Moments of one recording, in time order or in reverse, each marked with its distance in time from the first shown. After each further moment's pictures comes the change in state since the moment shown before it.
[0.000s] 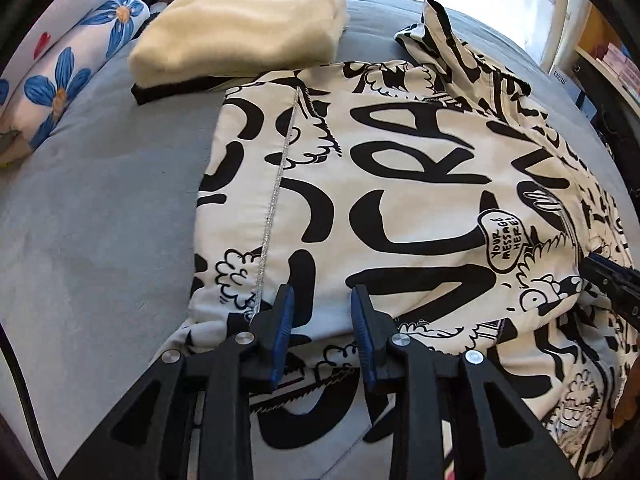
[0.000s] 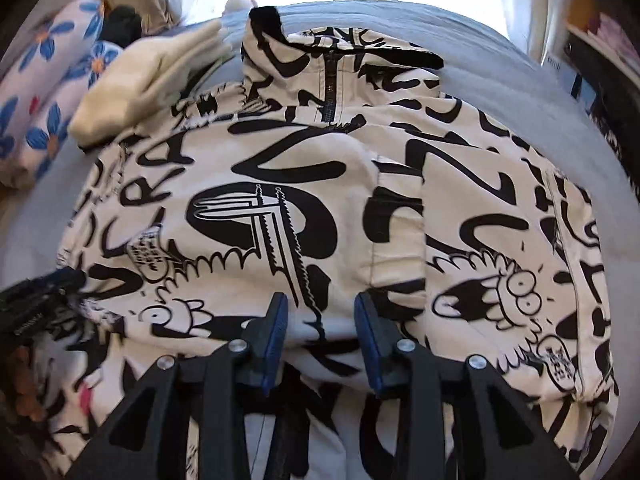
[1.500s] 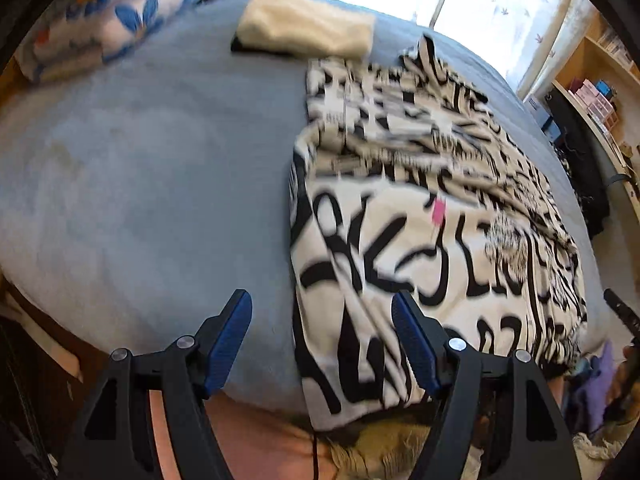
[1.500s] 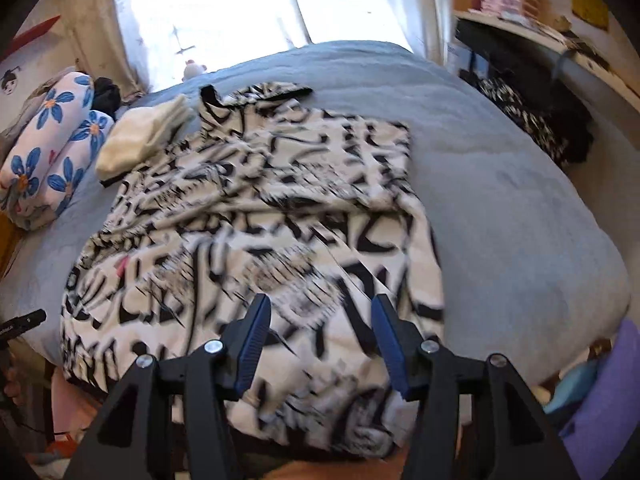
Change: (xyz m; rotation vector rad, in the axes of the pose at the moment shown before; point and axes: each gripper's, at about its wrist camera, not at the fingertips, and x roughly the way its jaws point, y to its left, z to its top) left arm -0.164 0.098 -0.169 -0.123 0.018 -0.148; right arm -0.204 -0.098 -0.196 0.186 -0.158 -0.077
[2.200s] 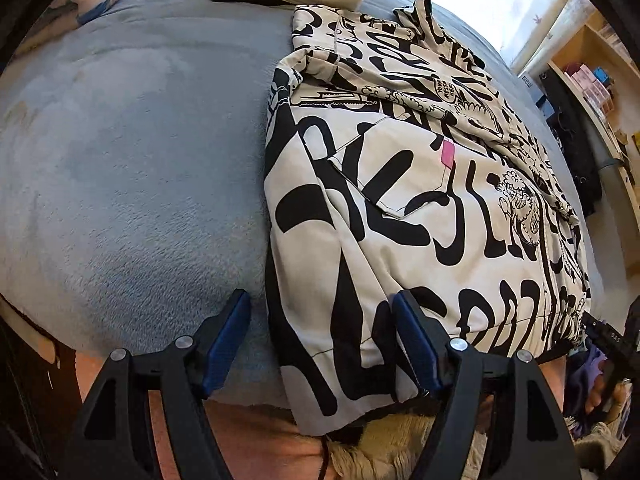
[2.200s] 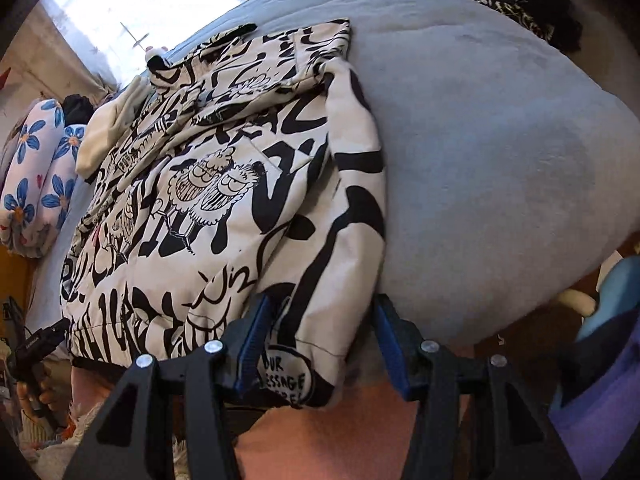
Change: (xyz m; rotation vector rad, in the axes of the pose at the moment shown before) left arm 0.050 -0.001 -0.024 -0.002 0.091 -0.056; right arm 0.050 -0.071 -0.066 0.202 0.207 0.106
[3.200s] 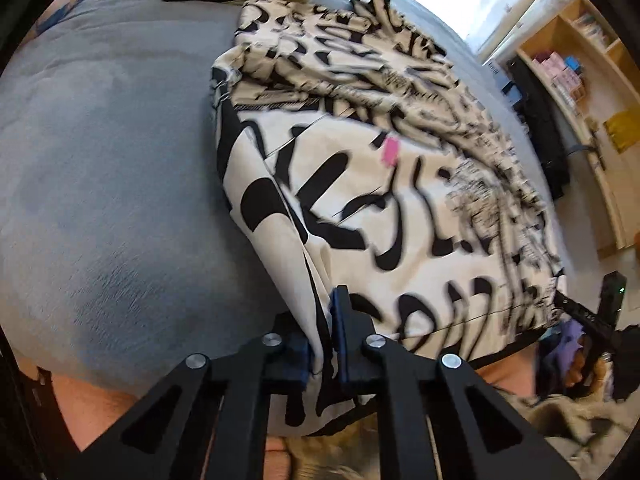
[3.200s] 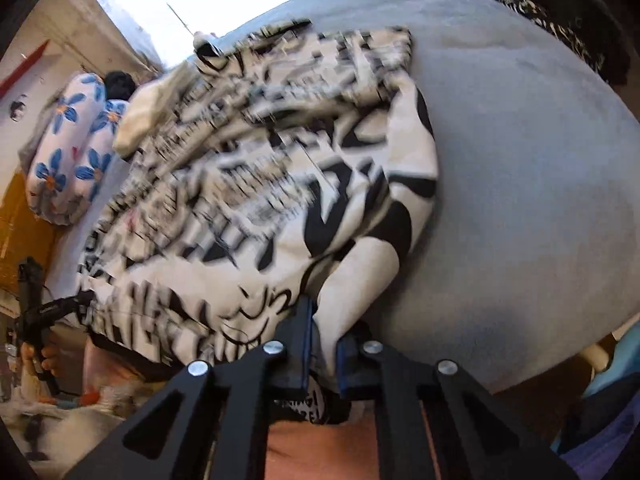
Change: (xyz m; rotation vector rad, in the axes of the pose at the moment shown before) left arm -0.003 -0.031 0.020 0.043 0.043 -0.158; right arm -0.009 0.018 0.026 -0.127 -0.003 0.145
